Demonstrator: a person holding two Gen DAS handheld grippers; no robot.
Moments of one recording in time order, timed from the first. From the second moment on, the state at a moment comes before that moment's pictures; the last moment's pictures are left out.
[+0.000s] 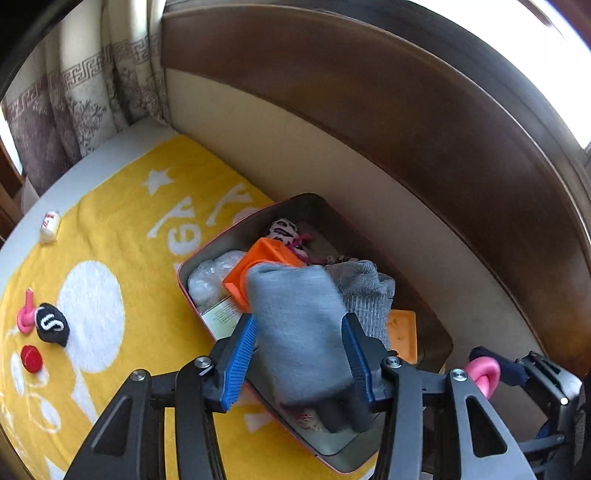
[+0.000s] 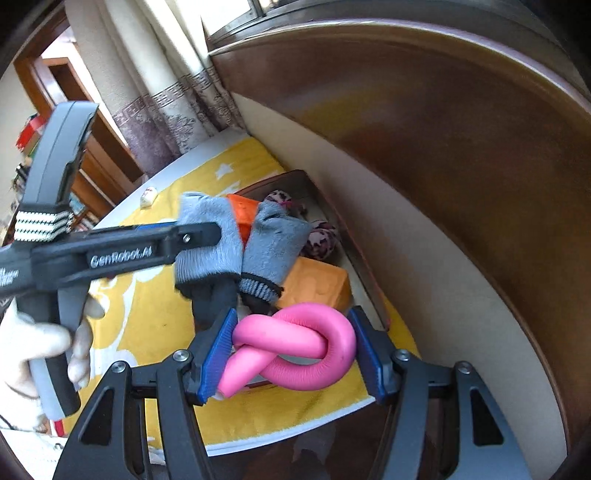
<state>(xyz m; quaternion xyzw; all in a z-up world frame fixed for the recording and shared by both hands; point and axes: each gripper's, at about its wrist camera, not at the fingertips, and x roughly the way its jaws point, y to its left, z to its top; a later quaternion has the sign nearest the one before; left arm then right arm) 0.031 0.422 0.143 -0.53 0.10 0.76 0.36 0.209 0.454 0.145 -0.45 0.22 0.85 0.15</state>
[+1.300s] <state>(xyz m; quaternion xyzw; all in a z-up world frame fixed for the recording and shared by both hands) 0.046 0.315 0.174 -0.53 0.04 0.81 0.27 0.166 0.384 0.146 -0.47 0.10 0.87 0.09</state>
